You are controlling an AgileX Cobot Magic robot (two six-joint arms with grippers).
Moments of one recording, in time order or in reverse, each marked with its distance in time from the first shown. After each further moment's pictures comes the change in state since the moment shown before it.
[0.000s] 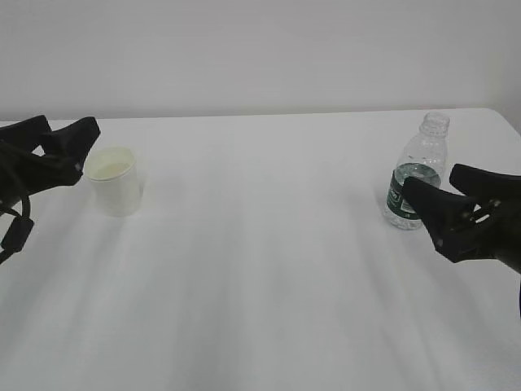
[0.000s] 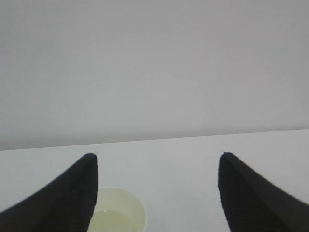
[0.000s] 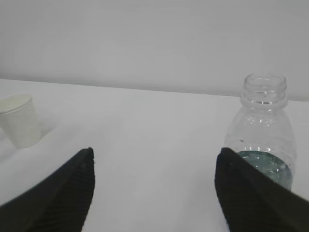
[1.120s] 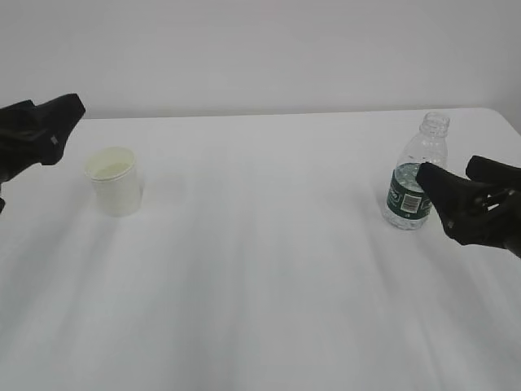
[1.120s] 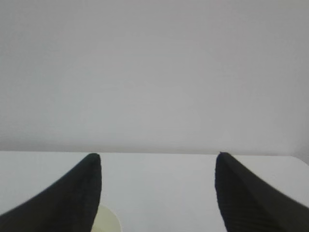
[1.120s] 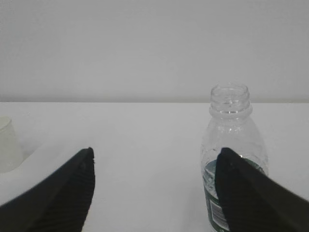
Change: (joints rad) left arm 0.000 -0.162 0.005 0.020 0.129 -0.145; right arm 0.000 -0.023 0.000 0.088 0.000 0.026
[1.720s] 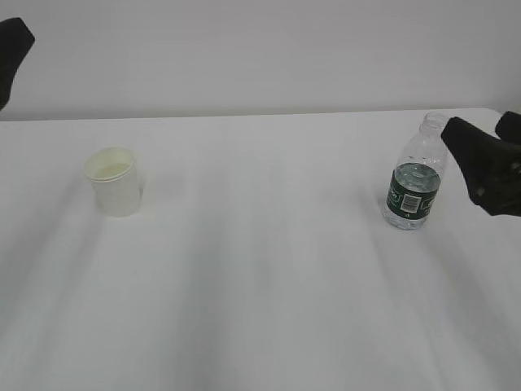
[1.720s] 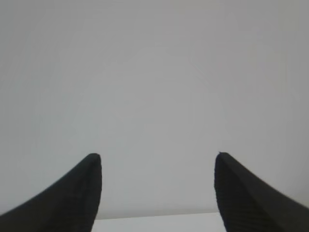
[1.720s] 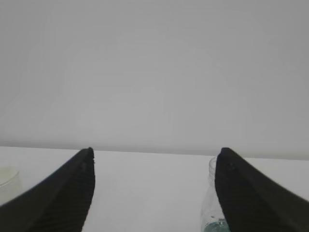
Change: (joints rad) left arm 0.000 -0.246 0.002 0.002 0.049 0.000; right arm 0.000 -0.172 0.005 0.026 0.000 0.008
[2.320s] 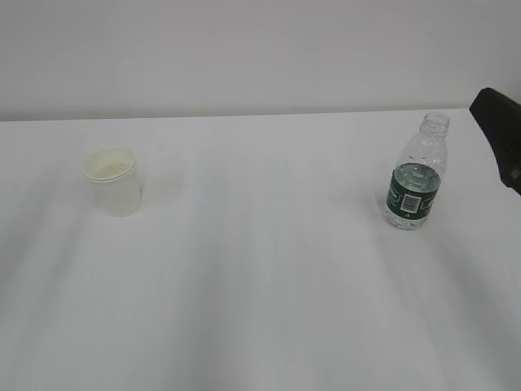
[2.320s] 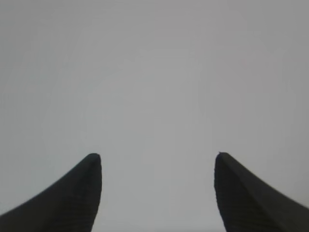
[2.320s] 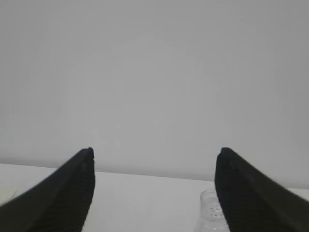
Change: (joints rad) left arm 0.000 -0.258 0.006 -0.016 0.184 0.000; right arm 0.000 -0.214 0.000 0.004 0.150 0.006
